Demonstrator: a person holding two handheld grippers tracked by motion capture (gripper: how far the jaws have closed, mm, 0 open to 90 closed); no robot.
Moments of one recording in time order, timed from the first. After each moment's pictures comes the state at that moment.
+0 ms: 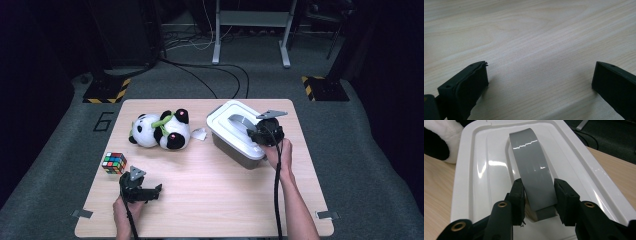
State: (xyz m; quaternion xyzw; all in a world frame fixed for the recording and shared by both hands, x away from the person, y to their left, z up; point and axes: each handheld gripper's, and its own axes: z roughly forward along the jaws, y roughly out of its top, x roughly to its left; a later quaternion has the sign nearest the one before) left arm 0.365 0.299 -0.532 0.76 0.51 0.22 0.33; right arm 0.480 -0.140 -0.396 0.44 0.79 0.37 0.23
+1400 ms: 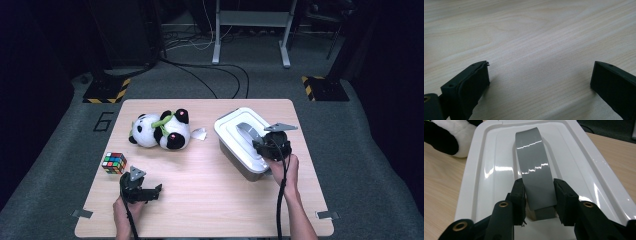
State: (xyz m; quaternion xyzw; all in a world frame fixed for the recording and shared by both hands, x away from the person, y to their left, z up) left arm 0.364 0.299 -0.531 0.76 0.51 0.22 0.33; right arm 0.432 -0.150 -0.396 0.48 0.76 0.37 0.22
